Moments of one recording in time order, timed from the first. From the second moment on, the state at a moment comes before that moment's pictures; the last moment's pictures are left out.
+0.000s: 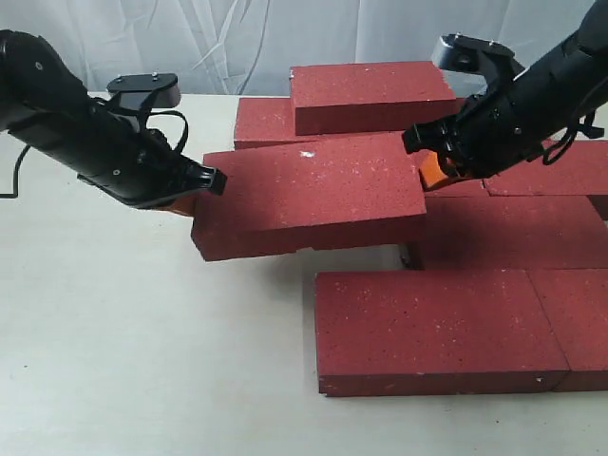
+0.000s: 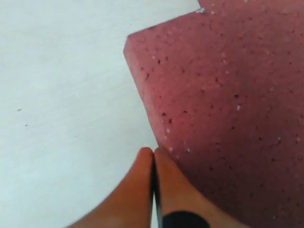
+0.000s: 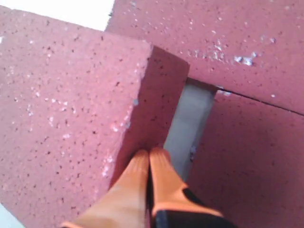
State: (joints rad) left arm -0.35 1.69 -1.03 -0.54 0.58 0.34; right arm 0.20 1.72 -1.15 0.62 0.82 -0.51
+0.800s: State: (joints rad) left arm -0.35 1.75 -0.96 -0.06 0.57 0.00; right arm 0.43 1.90 -1.15 0.63 0.59 -0.54
